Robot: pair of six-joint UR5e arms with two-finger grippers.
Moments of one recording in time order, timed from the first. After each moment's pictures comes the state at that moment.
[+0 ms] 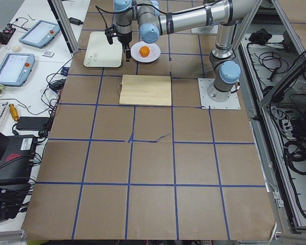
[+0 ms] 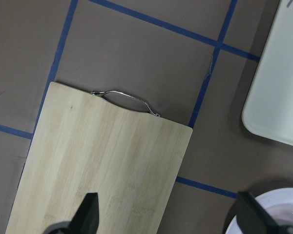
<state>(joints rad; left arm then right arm) -1.45 -1.75 -1.57 -1.36 1.52 -0.14 1.60 -1.26 1.91 -2.20 -1.15 0.02</state>
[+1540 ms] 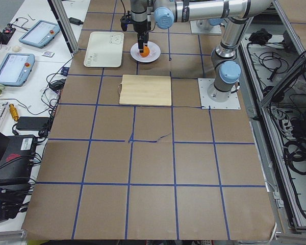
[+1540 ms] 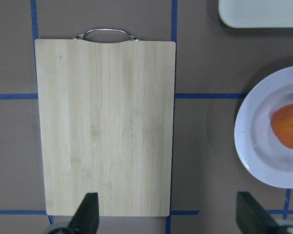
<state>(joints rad) -1.51 -1.61 -1.63 -1.52 1.57 0.05 1.70 -1.15 2.04 -2.50 -1.07 0.18</state>
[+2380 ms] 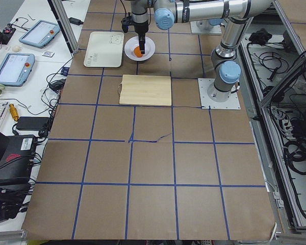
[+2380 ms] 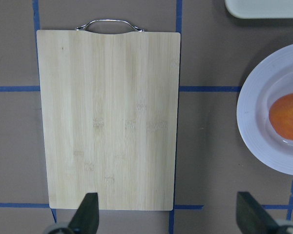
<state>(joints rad) -1.50 -1.61 -1.64 -1.53 1.58 0.05 1.67 -1.17 1.85 -2.29 -1.04 0.25</state>
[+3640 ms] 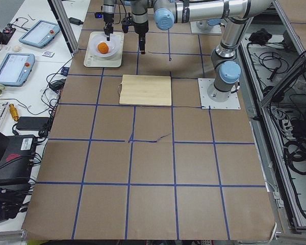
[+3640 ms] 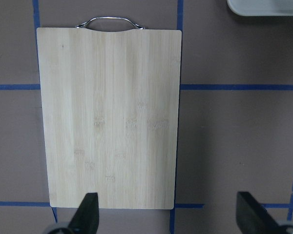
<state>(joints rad) -1.50 -1.61 -1.64 -1.53 1.58 0.05 1.63 -0.76 1.23 -2.20 -1.07 0.33</state>
